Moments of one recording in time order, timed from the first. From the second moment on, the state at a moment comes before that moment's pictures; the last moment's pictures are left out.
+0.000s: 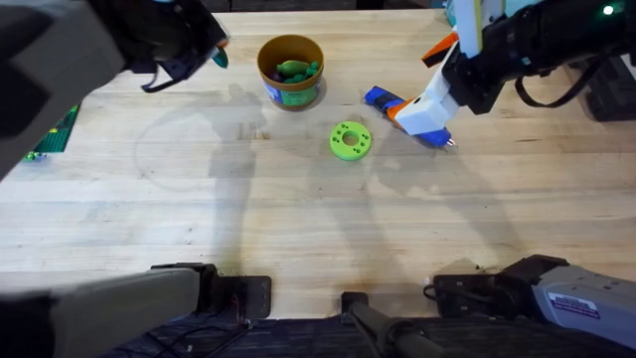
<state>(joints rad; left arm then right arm) 0.00 1.43 1.12 -0.49 0.03 -0.65 0.37 1.29 1.32 -1.05 -0.22 -0.52</state>
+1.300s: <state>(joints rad) -0.18 1.66 1.11 -0.26 0.24 -0.31 0.37 1.30 1.32 -1.06 -0.22 -0.52</state>
